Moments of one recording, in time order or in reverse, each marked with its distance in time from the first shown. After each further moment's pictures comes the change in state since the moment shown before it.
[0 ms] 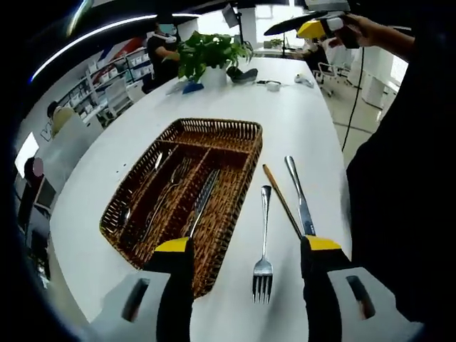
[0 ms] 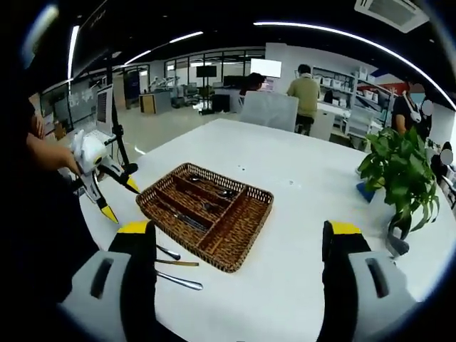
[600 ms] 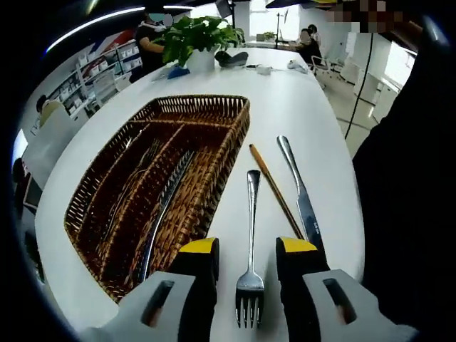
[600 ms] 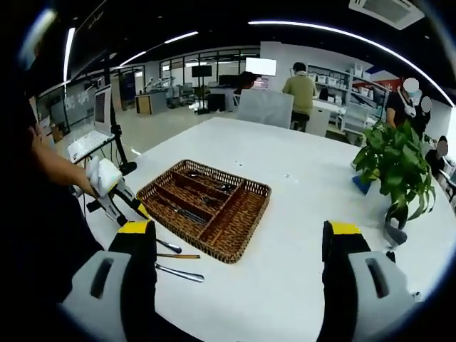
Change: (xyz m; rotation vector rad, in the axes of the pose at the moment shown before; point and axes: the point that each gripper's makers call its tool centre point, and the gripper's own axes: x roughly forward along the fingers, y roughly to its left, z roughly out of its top) left arm 0.062 -0.021 -0.023 -0.004 0.031 -0.063; right arm -0.021 -0.002 -0.016 0.023 0.013 -0.026
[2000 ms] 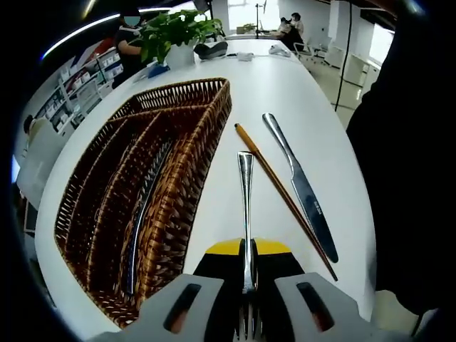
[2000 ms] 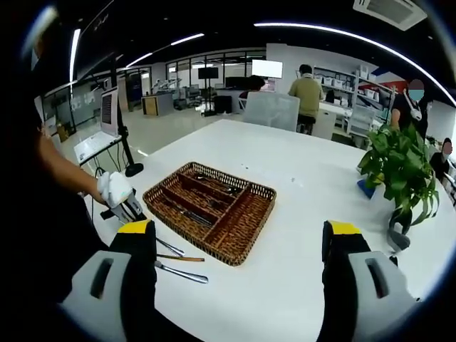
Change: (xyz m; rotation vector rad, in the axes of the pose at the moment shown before) left arm 0.013 -0.010 -0.016 0.135 0.044 -0.055; right arm -0.001 0.005 0.009 -0.016 -0.020 0.047
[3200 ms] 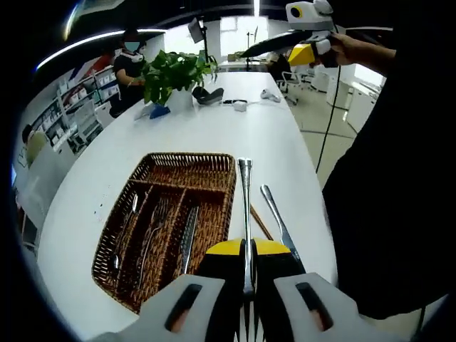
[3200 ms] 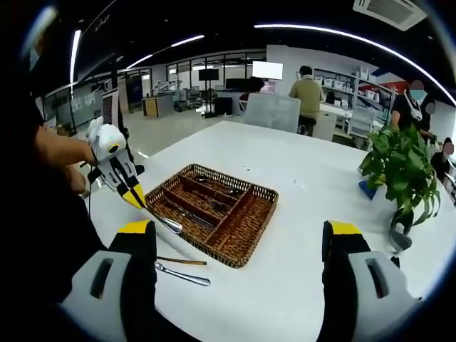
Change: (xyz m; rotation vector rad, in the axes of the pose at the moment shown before) left arm -0.101 0.027 0.102 0.003 -0.177 -0.047; right arm 0.002 0.007 -0.001 0.008 -0.008 -0.002
